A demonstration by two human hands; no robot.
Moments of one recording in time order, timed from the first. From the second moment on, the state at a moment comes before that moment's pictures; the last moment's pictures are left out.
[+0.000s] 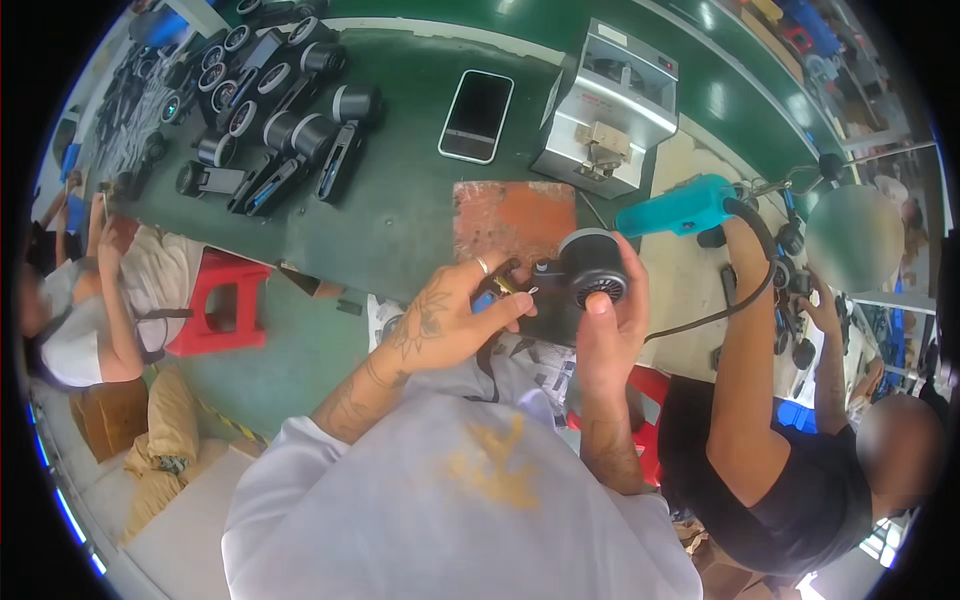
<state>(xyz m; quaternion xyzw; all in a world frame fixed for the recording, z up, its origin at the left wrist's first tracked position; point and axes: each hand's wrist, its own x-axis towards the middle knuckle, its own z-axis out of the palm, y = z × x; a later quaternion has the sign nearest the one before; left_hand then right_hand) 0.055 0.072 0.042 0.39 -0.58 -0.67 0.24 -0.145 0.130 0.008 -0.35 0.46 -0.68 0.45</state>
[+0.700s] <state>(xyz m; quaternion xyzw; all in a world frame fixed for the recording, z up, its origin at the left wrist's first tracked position) 0.046 0.079 0.034 0.40 -0.50 -0.74 0.21 -0.145 0.126 0.035 -0.42 0.48 -0.62 0.45</state>
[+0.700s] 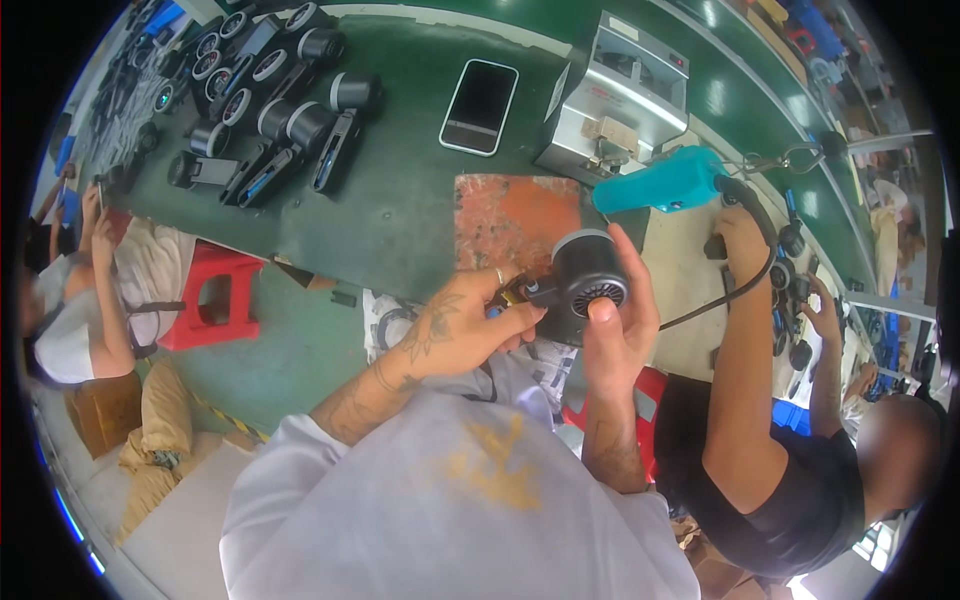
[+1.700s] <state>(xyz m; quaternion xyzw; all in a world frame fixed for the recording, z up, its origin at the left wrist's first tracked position) 0.019 0.090 0.015 0.35 -0.20 -0.84 0.37 -0.181 0.172 0.047 -0.63 0.51 -0.59 -0.02</state>
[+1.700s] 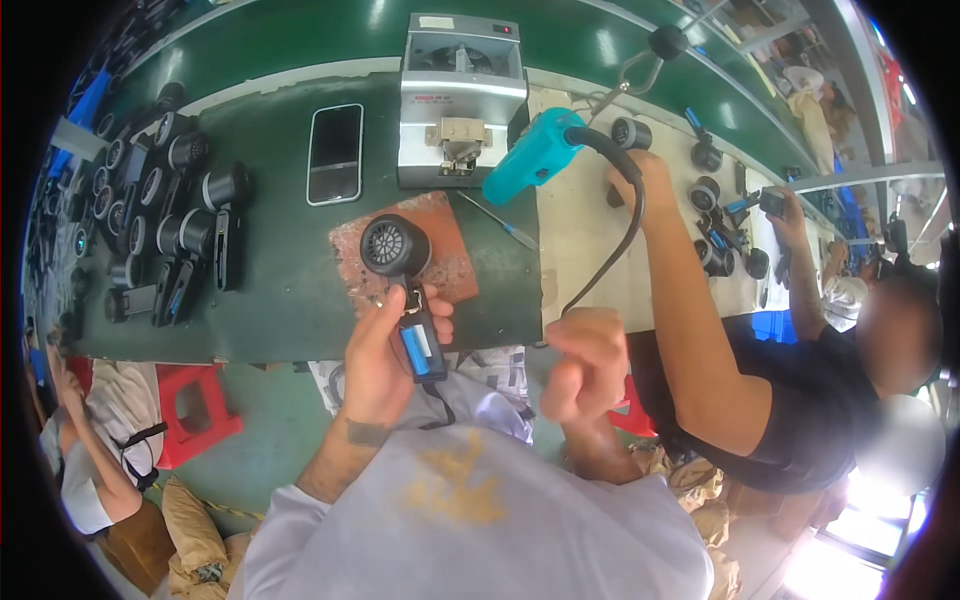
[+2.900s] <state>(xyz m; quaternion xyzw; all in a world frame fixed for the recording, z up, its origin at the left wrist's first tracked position) 0.005 0.097 0.016 0.28 -0.12 -0.87 0.40 -0.134 0.155 0.063 -0.77 0.57 -0.23 0.19</state>
